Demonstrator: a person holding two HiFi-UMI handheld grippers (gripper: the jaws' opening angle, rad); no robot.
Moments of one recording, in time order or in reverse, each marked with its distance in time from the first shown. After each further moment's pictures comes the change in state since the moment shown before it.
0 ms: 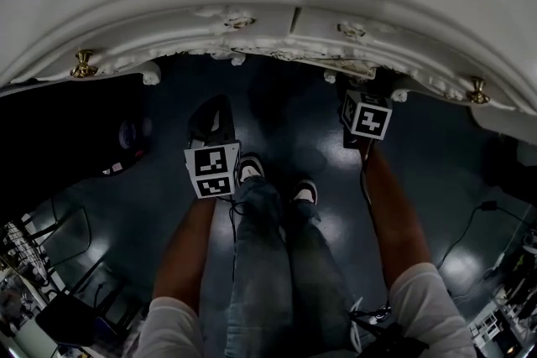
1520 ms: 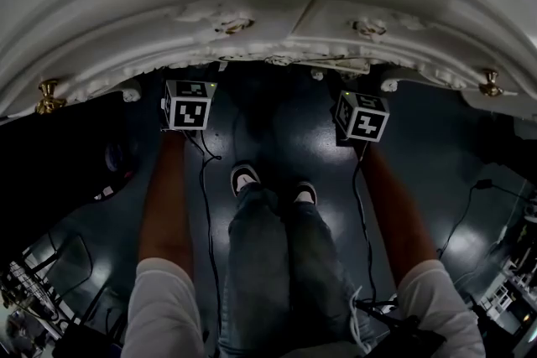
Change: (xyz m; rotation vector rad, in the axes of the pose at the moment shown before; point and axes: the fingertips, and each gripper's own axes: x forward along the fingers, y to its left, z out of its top) left arm 0.146 0.051 -0.018 0.215 0.184 -0.142; right arm 0.003 0.000 0.003 0.040 -0.101 -0.032
